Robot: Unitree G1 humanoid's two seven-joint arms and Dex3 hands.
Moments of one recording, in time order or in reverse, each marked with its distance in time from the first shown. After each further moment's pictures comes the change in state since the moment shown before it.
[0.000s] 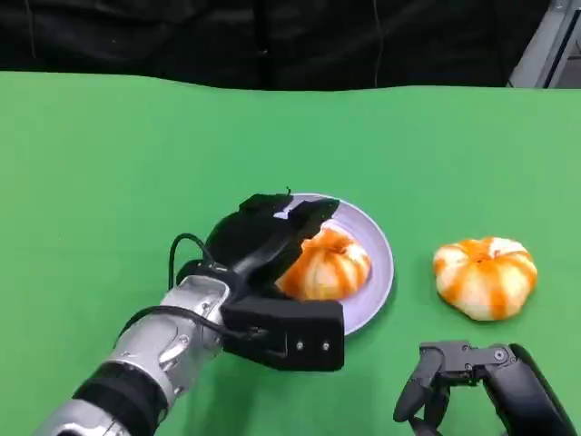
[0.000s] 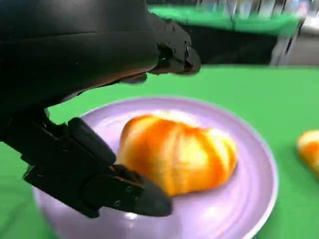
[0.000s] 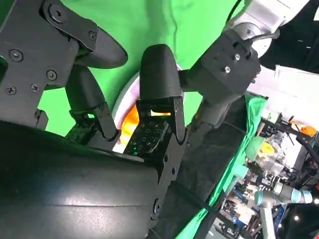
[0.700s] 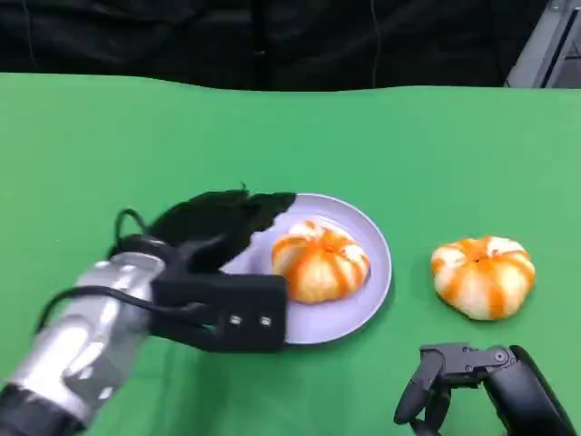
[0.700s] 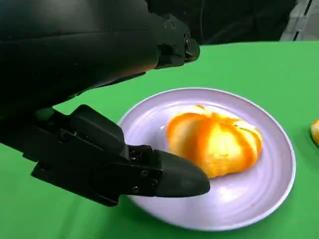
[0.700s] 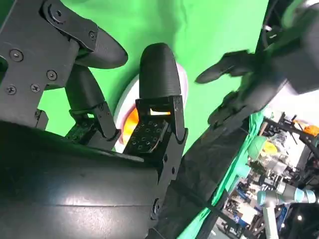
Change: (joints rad) left arm 0.176 0.257 0.140 -0.591 -0.152 0.164 -0.502; right arm 0.006 -0.001 0.000 -0.007 -0.001 0.008 0.000
